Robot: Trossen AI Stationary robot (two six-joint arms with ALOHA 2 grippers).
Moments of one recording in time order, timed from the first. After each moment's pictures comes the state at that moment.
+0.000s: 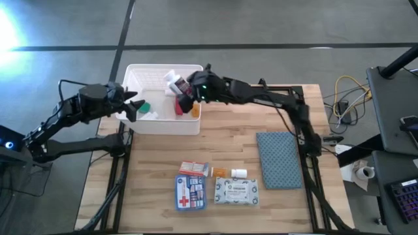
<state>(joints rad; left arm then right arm) 0.41 0.66 1.08 -0.95 -0.28 -0.30 -0.21 2.11 2.17 -0.54 0.16 0.44</state>
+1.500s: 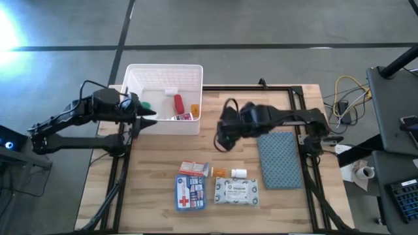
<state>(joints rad) 0.27 0.72 1.02 -0.84 0.09 -0.25 0.14 1.91 2.17 -1.57 0.49 0.77</state>
